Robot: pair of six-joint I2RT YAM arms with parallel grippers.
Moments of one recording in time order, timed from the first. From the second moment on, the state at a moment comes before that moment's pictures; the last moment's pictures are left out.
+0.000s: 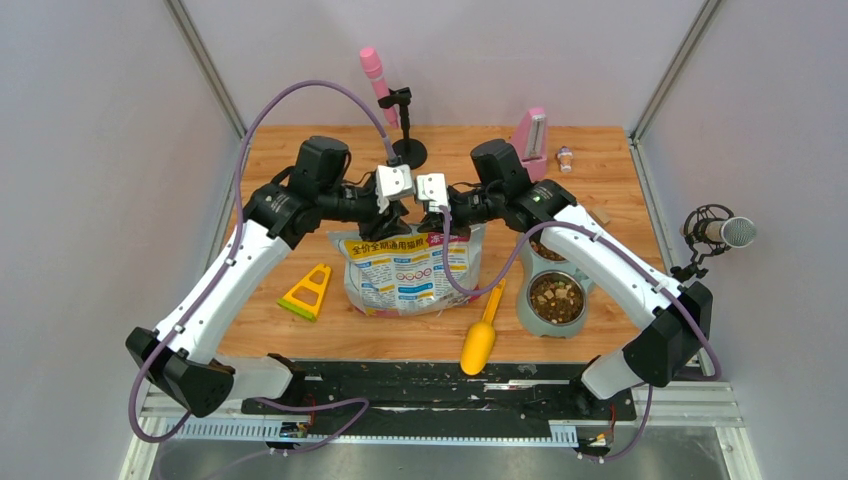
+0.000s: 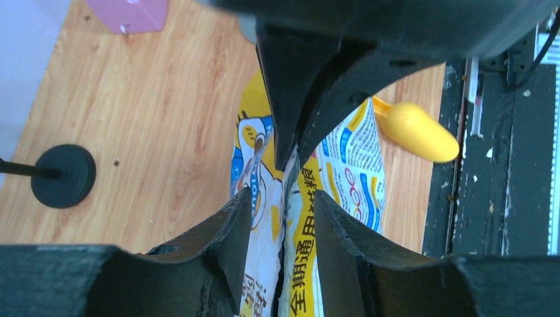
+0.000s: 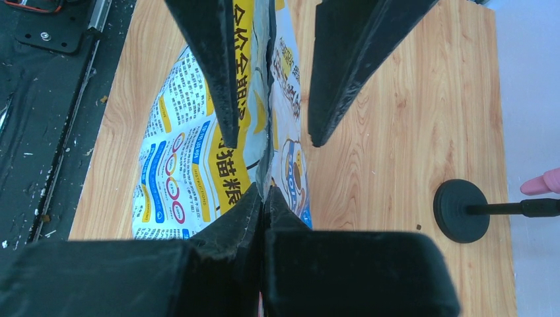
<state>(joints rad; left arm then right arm) -0.53 1.28 1.45 -0.78 0.67 0.56 0.69 1.50 1.48 -0.59 -0.74 -0.79</state>
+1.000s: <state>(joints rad) -0.52 1.31 1.48 -0.94 0.60 0.71 0.69 1.50 1.48 -0.59 -0.73 -0.78</state>
